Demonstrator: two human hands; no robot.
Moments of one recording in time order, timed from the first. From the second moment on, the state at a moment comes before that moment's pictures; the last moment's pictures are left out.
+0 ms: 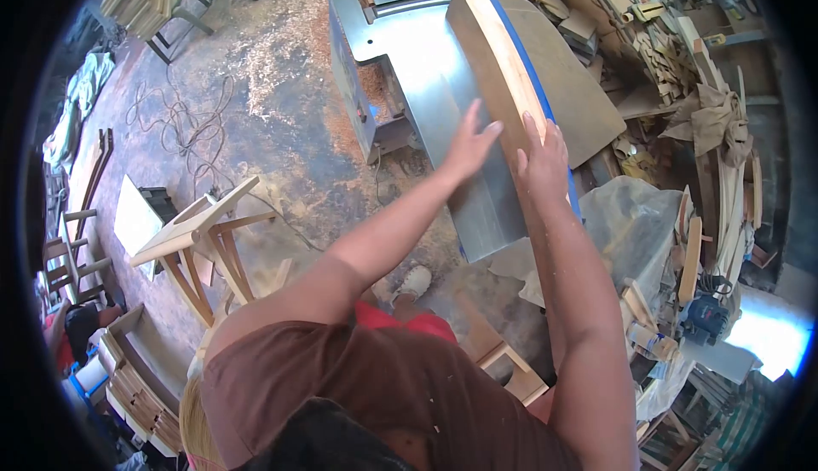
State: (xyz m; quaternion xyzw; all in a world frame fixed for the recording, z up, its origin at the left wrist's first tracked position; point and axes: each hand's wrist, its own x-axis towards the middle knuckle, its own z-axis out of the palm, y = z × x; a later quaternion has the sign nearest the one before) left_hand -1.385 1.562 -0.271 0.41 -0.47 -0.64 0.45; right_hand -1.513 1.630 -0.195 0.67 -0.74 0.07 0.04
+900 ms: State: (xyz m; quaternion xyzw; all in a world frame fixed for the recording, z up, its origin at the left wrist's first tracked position) left_hand -1.459 1.486 -0.259 0.59 -0.42 -0.59 0.36; right_hand -1.543 1.669 -0.192 0.68 -0.71 0.16 0.03
